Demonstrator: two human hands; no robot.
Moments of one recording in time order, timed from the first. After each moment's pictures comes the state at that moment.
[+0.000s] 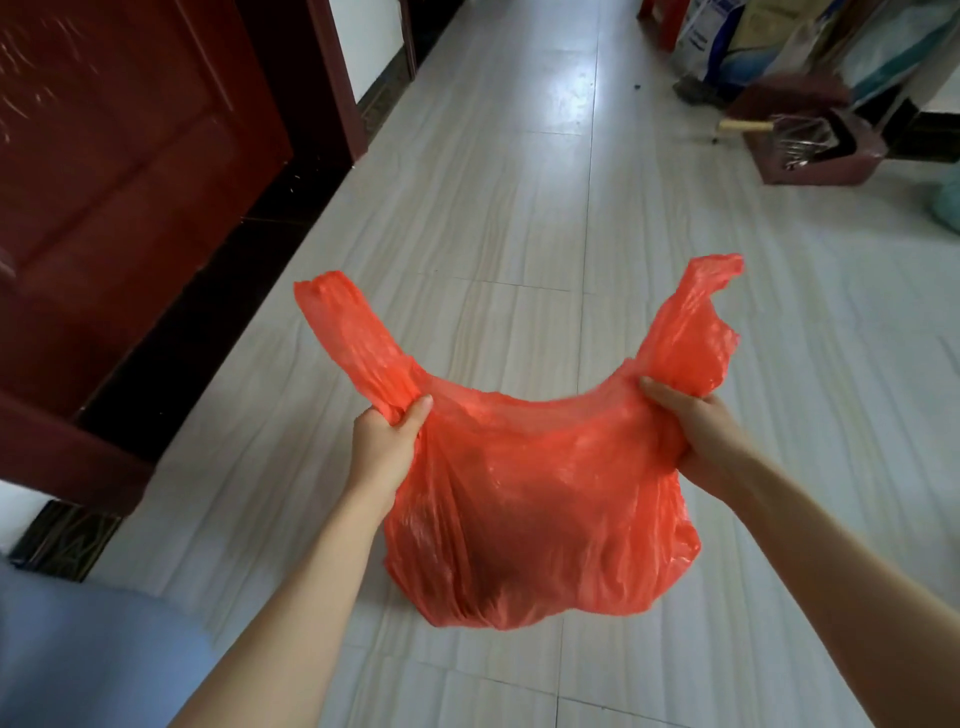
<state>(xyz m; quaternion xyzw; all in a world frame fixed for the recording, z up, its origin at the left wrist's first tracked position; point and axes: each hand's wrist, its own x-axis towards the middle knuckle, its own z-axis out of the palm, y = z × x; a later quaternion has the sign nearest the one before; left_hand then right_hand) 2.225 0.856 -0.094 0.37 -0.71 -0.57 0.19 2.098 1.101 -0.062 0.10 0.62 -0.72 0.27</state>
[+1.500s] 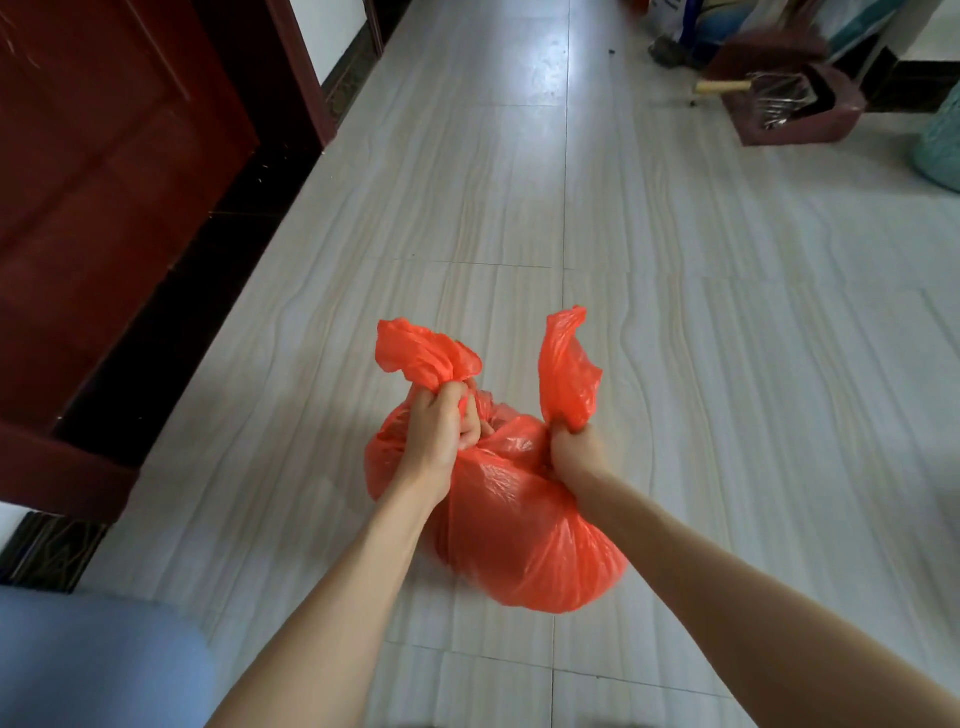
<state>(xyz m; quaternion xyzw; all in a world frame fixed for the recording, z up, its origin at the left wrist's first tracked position) 2.200 0.918 -0.078 0.26 -0.64 -0.71 0.12 2.151 1.036 -0.130 0.11 0.80 -0.54 0.25</state>
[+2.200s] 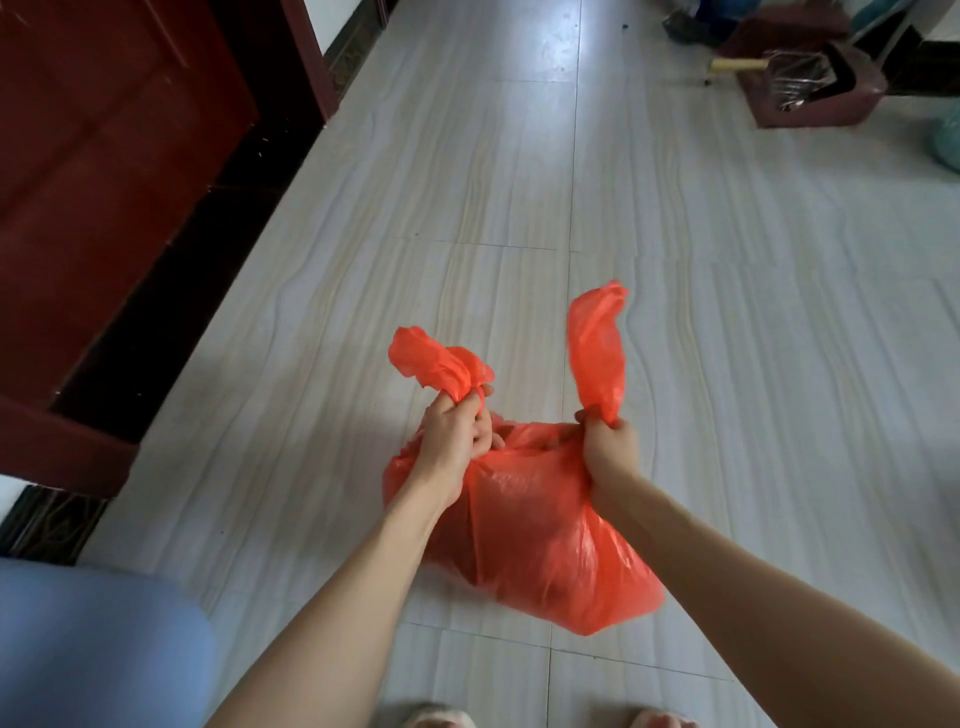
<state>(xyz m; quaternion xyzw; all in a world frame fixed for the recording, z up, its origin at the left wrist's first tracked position) 2.209 0.928 -0.101 0.32 -0.58 -0.75 0.04 2.159 1.055 -0.124 0.23 0.68 -0.66 0.22</state>
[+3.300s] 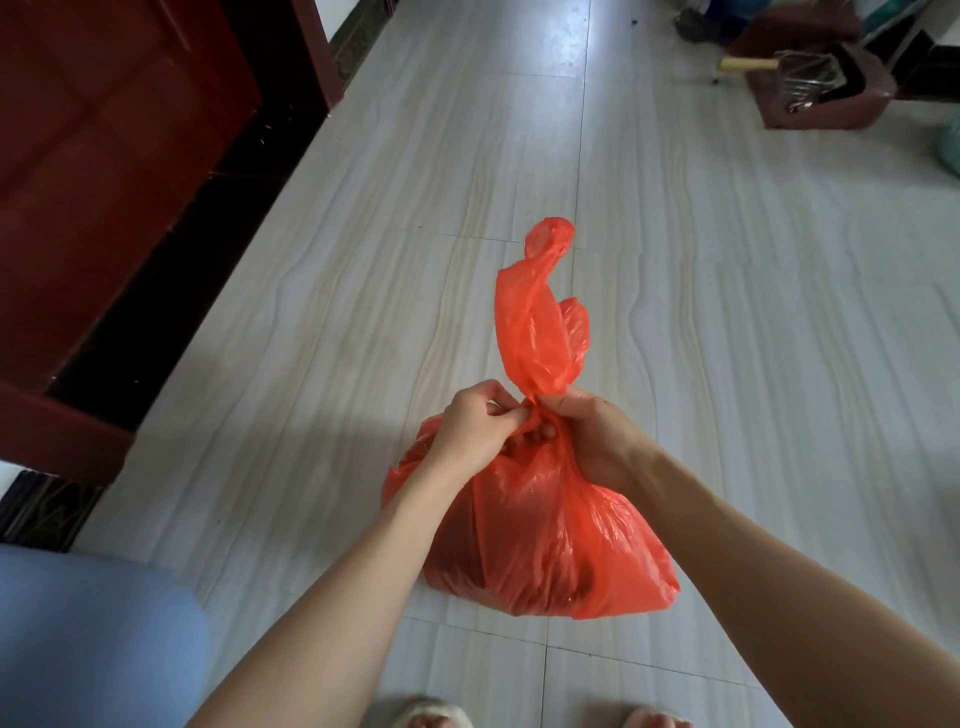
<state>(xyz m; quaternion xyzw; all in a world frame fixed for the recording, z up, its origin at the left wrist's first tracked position) 2.205 0.932 -0.098 0.28 -0.76 -0.59 -0.05 2.145 1.054 -0.104 0.02 0.50 -0.72 0.48</state>
